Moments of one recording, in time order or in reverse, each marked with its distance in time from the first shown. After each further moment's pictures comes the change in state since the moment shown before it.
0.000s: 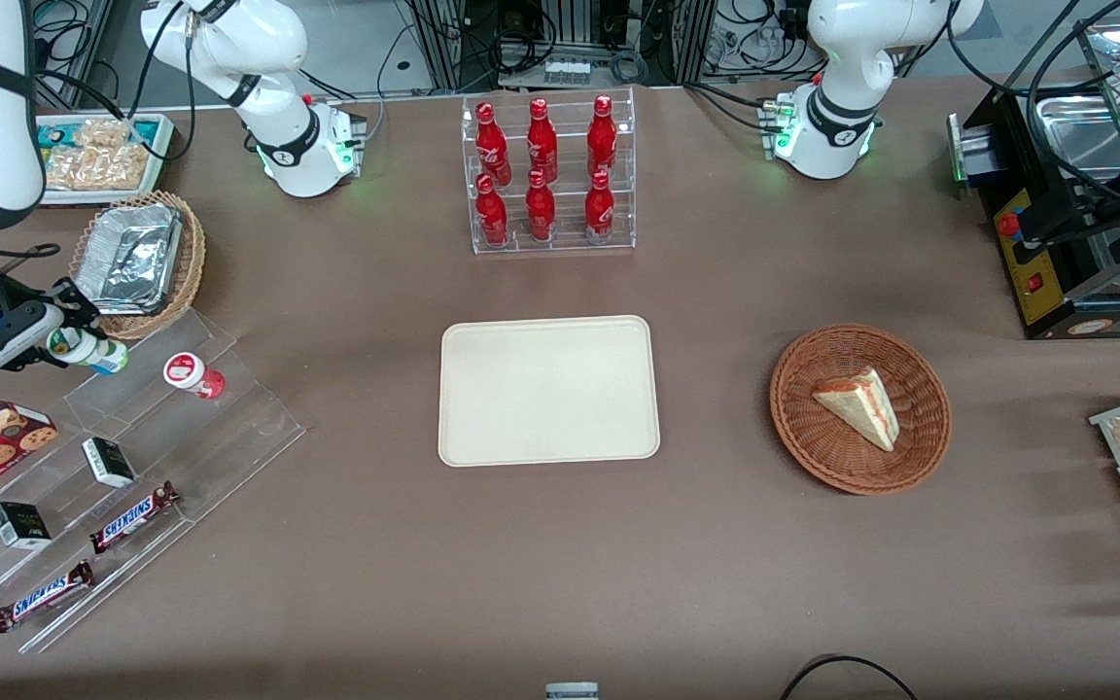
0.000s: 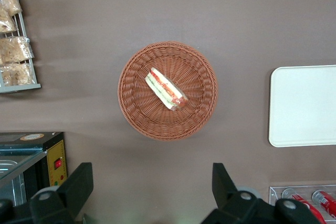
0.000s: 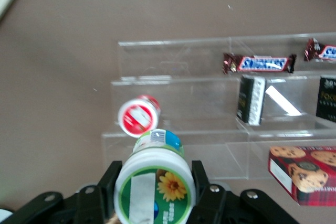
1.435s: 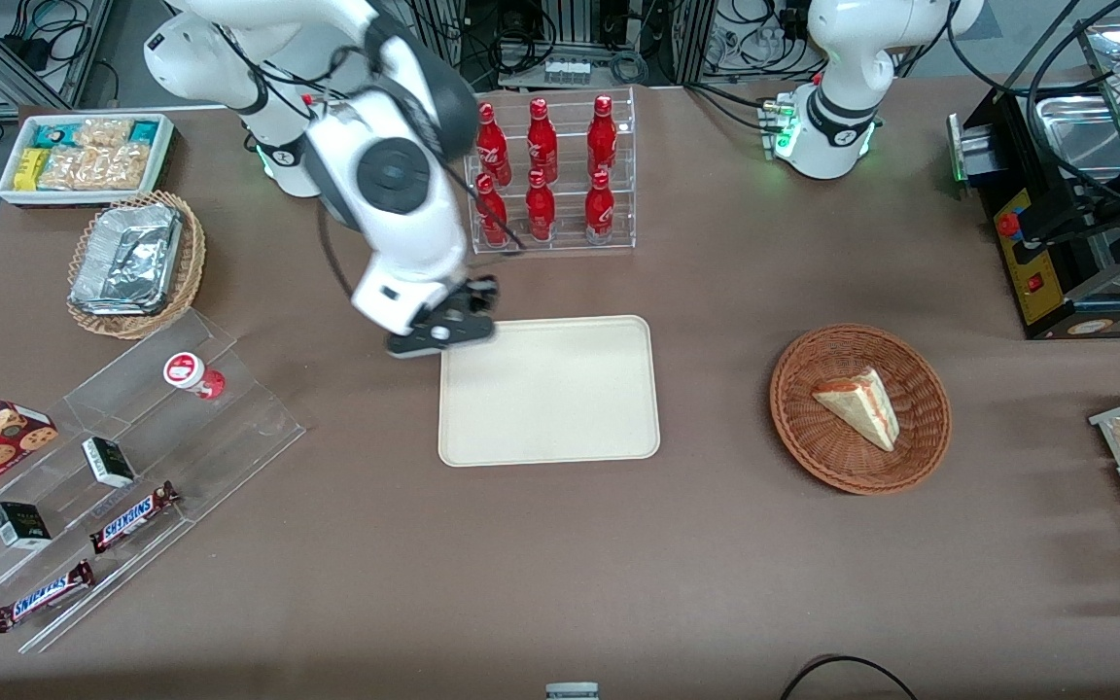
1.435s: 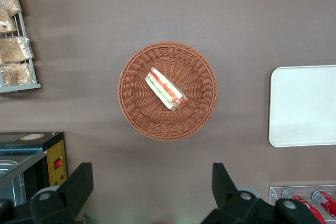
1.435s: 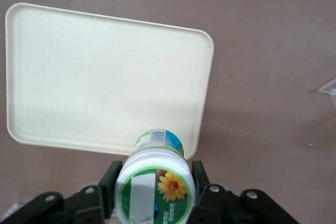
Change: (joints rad) arm 0.855 0.378 0.012 0.331 0.017 0.005 1.430
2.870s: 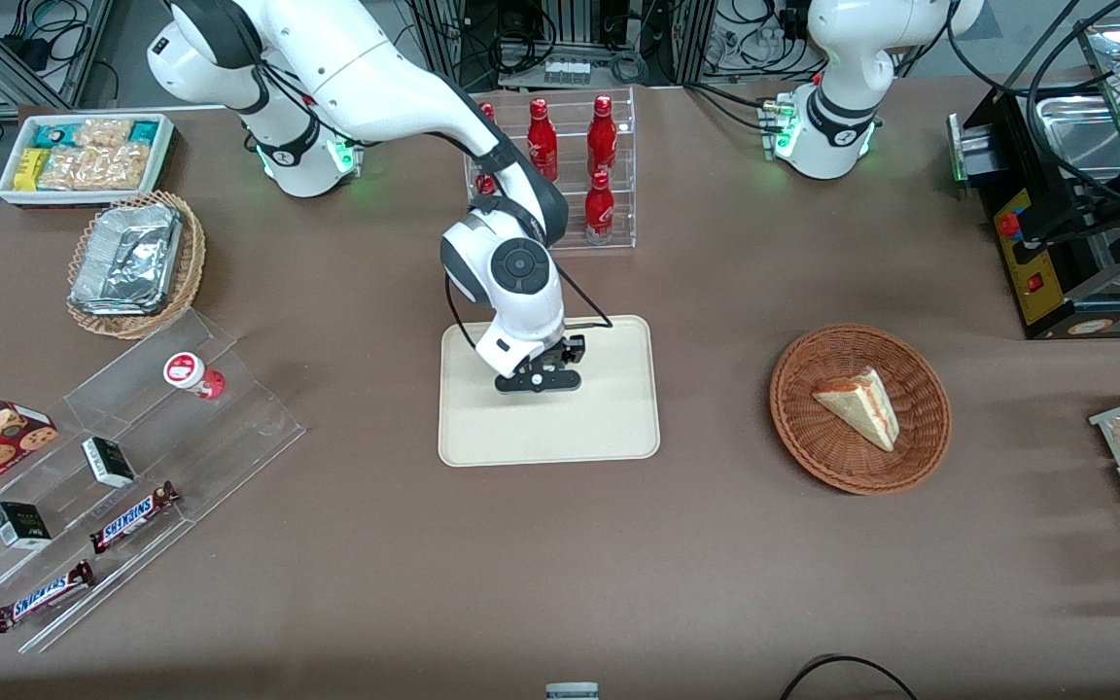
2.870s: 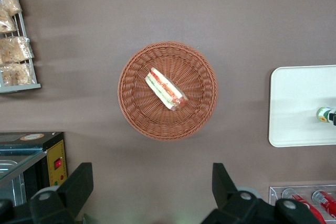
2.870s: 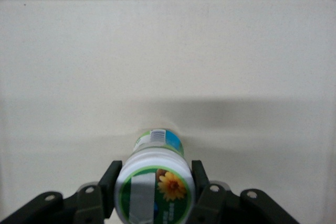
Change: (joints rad) arm 0.105 0.339 -0.001 0.016 0.087 0.383 0.165
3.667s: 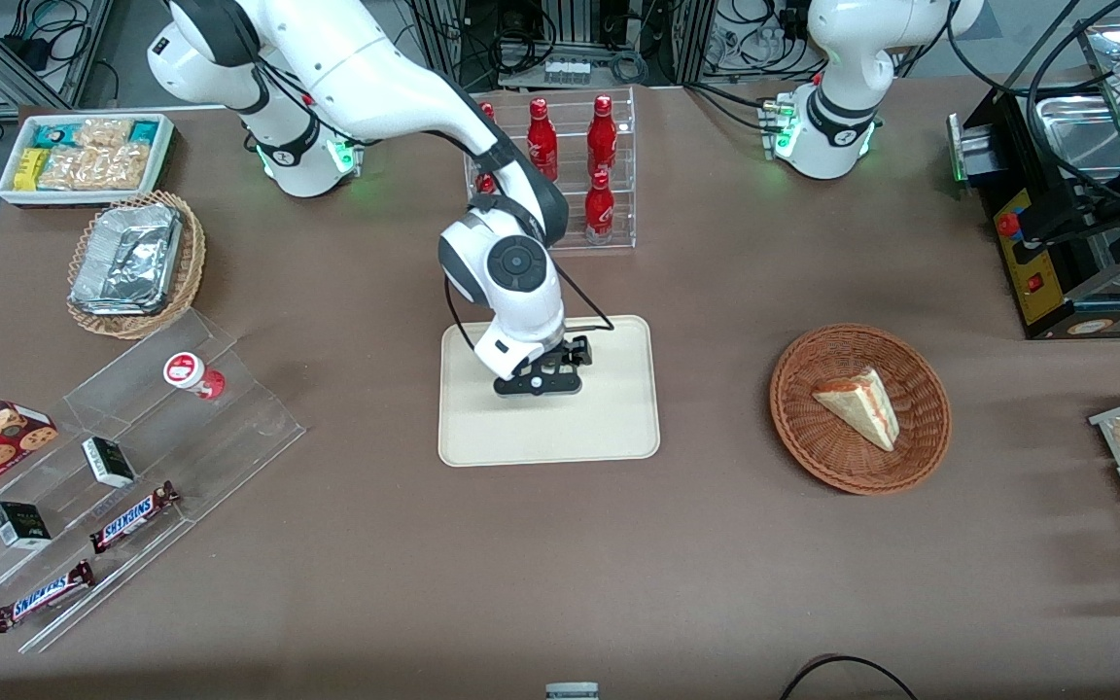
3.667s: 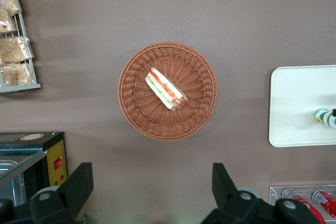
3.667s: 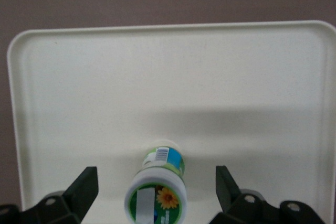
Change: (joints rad) arm -0.005 -0.054 -0.028 0.021 0.001 -0.014 0.004
